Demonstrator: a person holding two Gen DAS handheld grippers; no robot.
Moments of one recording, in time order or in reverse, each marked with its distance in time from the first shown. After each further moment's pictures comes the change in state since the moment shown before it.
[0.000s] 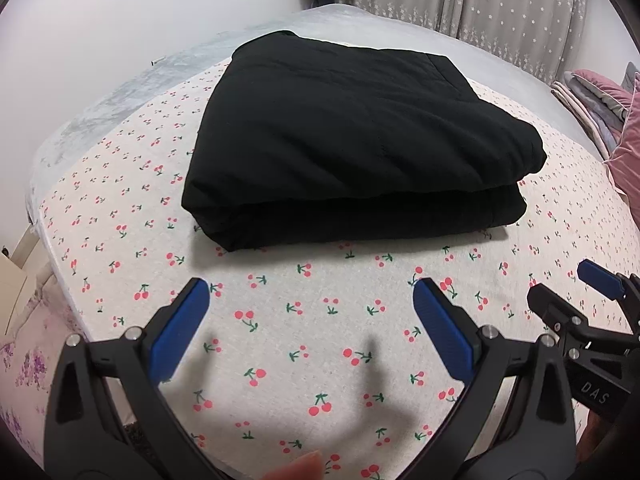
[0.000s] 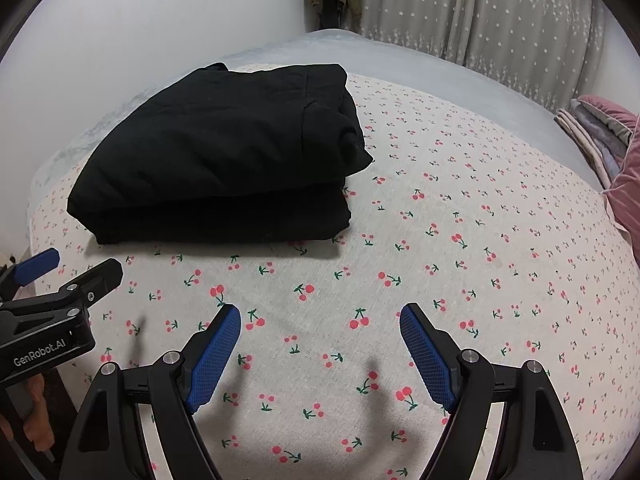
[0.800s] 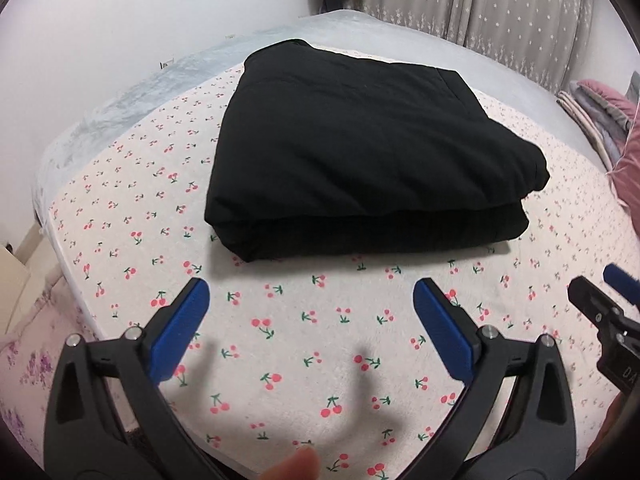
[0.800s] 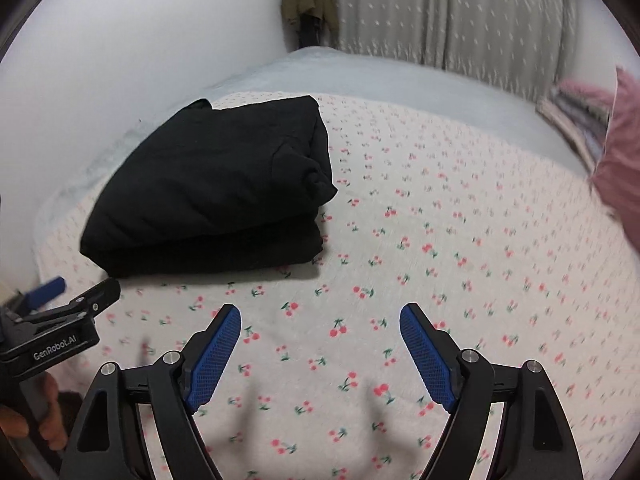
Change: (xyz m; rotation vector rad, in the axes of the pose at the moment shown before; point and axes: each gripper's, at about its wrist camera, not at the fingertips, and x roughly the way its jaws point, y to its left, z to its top) left arm -0.005 0.009 0.010 -0.014 -0.020 0.016; right arm -0.033 -0.016 0.008 0.074 -0.066 -0.021
